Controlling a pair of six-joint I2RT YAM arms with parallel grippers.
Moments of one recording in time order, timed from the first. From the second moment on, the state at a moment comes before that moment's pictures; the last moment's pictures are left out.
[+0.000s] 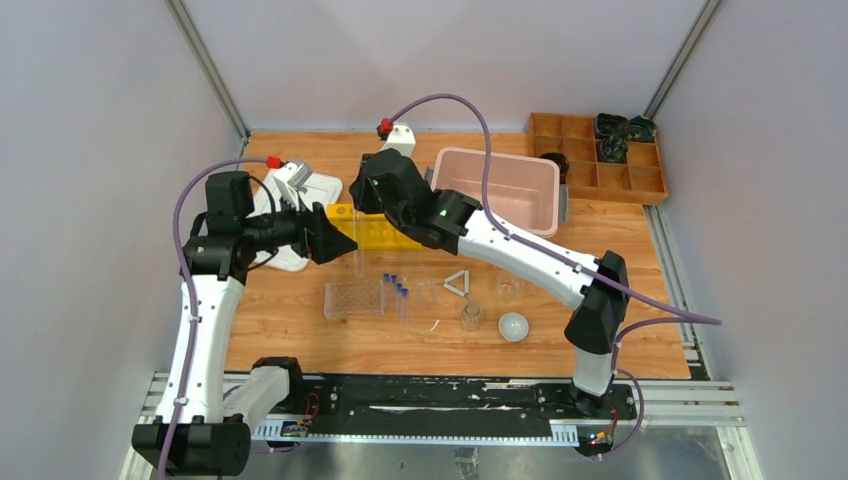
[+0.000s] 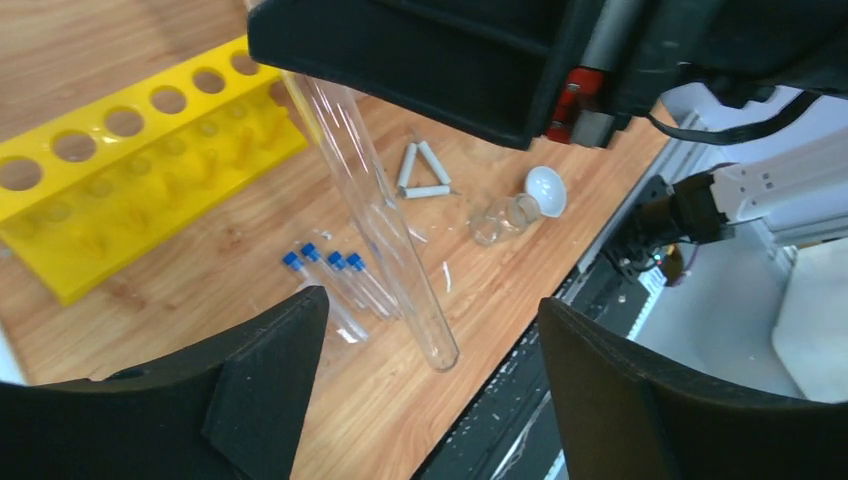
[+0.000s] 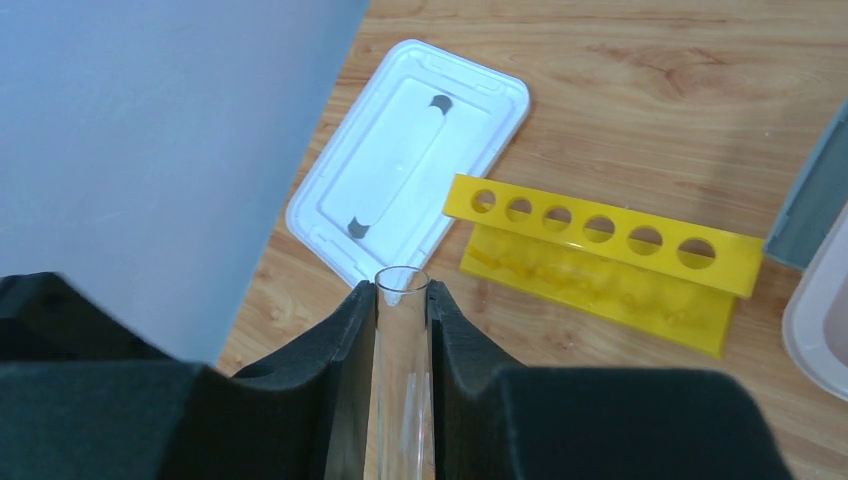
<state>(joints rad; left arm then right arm) 0.03 0.95 1.14 -0.81 0.91 0.04 1.04 1.84 1.85 -0.37 0.42 0.64</state>
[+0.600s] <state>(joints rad) 0.02 1.00 1.10 -0.81 1.00 0.05 1.09 1.76 1.85 -0.23 0.42 0.60</state>
